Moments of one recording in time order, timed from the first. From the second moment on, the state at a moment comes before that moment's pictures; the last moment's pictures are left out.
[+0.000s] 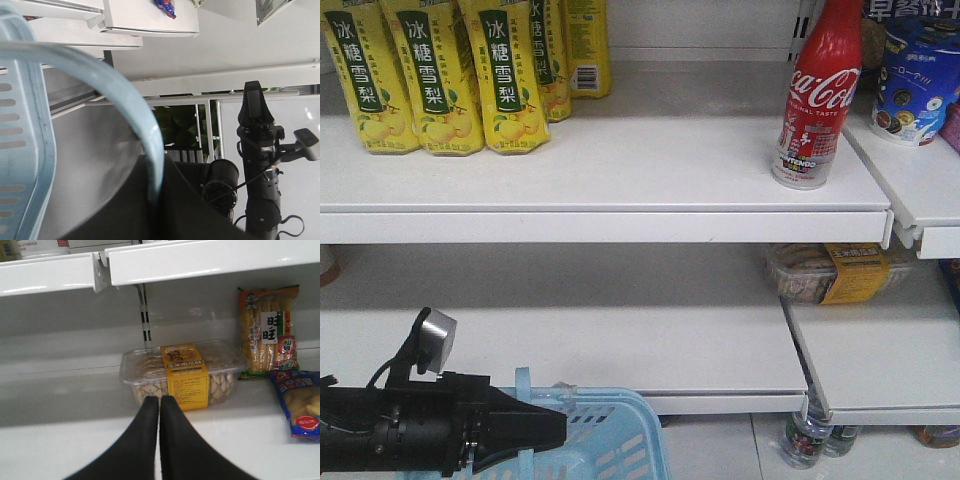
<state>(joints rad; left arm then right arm) -0.14 1.49 -0.43 -1.68 1.13 1.06 0.02 -0.01 0.03 -0.11 0.14 0.22</state>
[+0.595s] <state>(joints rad) -0.14 1.49 -0.43 -1.68 1.13 1.06 0.02 -0.01 0.03 -0.11 0.14 0.22</state>
